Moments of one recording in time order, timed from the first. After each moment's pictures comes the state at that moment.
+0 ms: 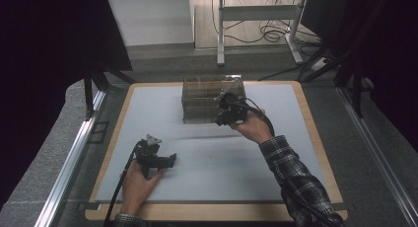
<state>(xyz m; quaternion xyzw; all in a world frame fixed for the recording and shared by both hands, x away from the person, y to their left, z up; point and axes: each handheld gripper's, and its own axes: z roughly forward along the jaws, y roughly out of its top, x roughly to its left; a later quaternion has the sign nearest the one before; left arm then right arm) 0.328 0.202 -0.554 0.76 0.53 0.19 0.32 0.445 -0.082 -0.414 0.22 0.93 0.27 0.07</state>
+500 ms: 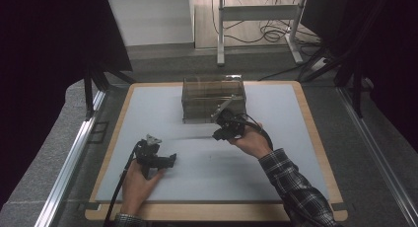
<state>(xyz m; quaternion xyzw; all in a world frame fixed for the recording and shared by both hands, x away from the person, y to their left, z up) 0.328 0.202 -0.554 0.76 0.53 0.19 0.32 0.416 -0.078 -0.446 0.20 0.94 0.27 0.04</state>
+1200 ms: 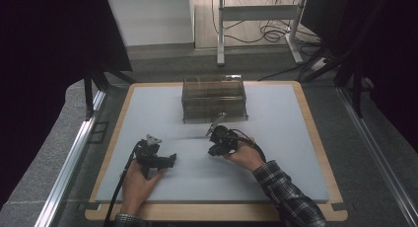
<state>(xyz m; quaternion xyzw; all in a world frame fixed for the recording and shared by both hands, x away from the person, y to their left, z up) 0.327 0.202 -0.553 0.76 0.53 0.19 0.31 0.399 -0.063 -0.501 0.17 0.95 0.25 0.01</state>
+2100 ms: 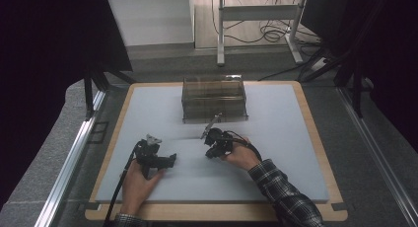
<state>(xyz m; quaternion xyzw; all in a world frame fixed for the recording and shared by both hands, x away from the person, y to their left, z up) 0.328 0.202 -0.554 0.76 0.53 0.19 0.32 0.398 -0.048 -0.509 0.16 0.96 0.21 0.00</state>
